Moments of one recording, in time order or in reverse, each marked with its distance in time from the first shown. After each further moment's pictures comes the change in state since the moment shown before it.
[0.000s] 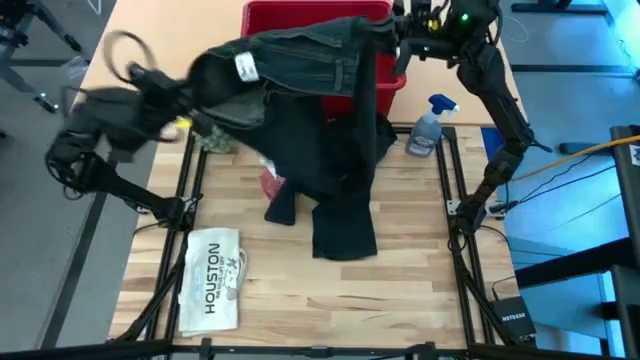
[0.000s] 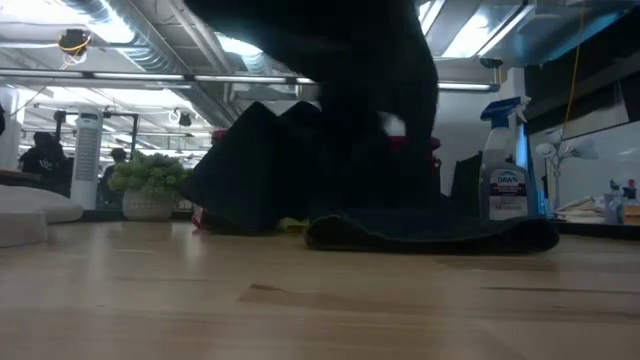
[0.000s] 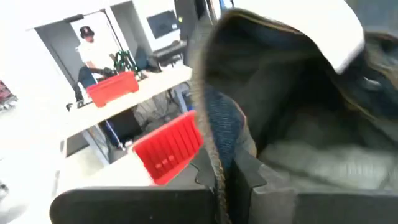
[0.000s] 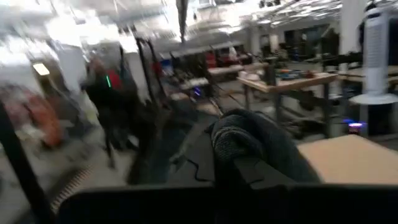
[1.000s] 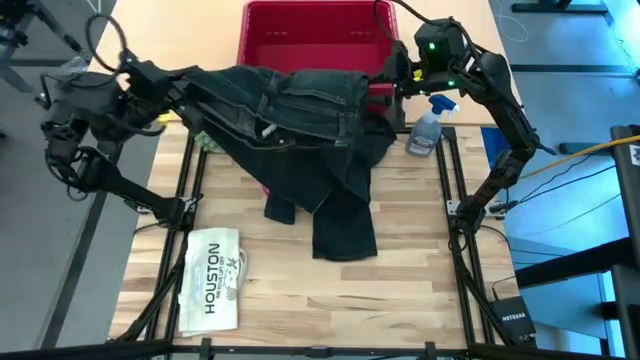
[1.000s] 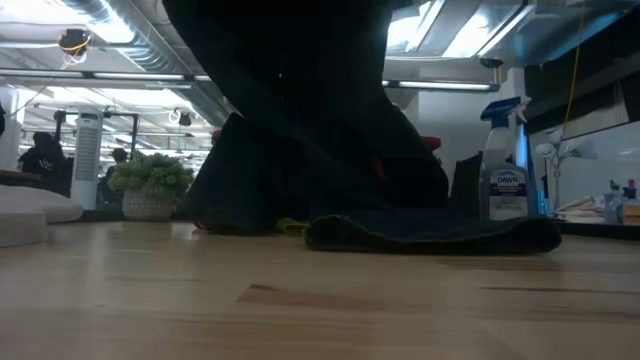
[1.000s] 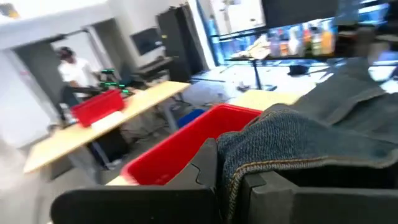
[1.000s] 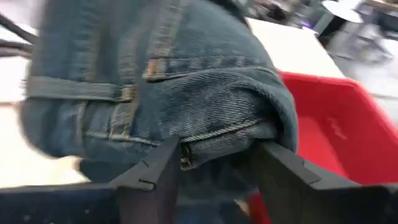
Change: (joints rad) left arm 0.007 0.064 0.139 -0.027 0.118 0.092; right arm 0.114 -0.024 0.000 -0.725 0.333 -0.709
